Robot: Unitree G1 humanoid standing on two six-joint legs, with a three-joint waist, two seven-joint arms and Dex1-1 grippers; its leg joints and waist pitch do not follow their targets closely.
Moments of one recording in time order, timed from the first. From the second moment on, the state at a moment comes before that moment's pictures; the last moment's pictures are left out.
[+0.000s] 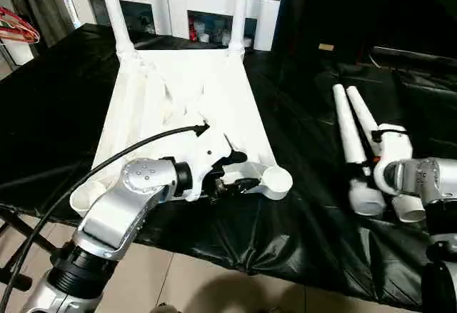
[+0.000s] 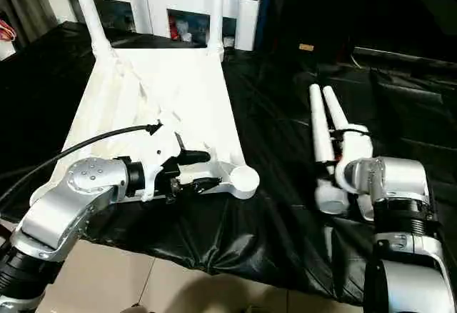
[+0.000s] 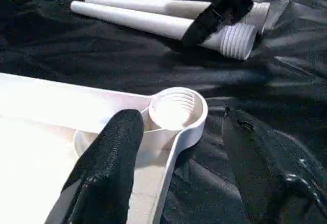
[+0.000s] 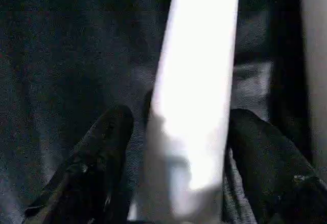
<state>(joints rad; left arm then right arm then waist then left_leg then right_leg) -0.39 0.41 -0.31 -0.18 -0.18 0.55 -0.82 -0.63 -0.47 -0.20 0.55 0.17 1.07 0.38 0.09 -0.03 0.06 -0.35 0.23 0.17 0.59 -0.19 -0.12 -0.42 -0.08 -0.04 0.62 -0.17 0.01</state>
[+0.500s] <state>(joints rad) -0.42 0.39 -0.31 -0.17 -0.18 0.53 -0.80 -0.65 -0.47 -0.23 0.66 0.19 0.99 0.40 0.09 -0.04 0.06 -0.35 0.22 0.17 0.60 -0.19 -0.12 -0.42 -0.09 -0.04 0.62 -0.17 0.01</state>
